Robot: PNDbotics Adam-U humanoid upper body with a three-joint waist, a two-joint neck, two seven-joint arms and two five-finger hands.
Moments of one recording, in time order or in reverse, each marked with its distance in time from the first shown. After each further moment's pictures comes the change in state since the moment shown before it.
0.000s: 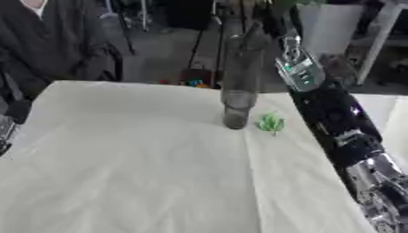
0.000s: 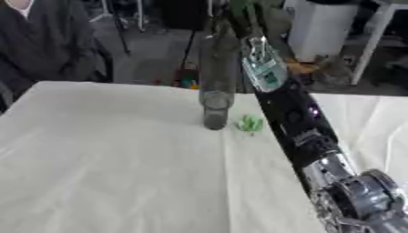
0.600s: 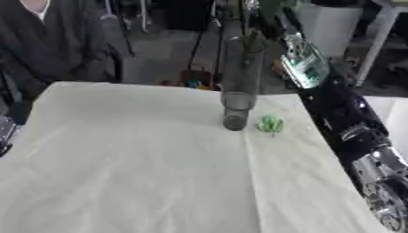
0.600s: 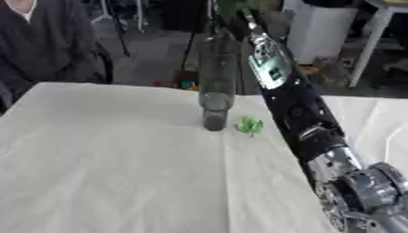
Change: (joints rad) left arm 0.002 0.000 0.000 0.001 0.000 0.000 0.000; right arm -0.018 -0.025 0.001 0.045 0.100 0.047 0.160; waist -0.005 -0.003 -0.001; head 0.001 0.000
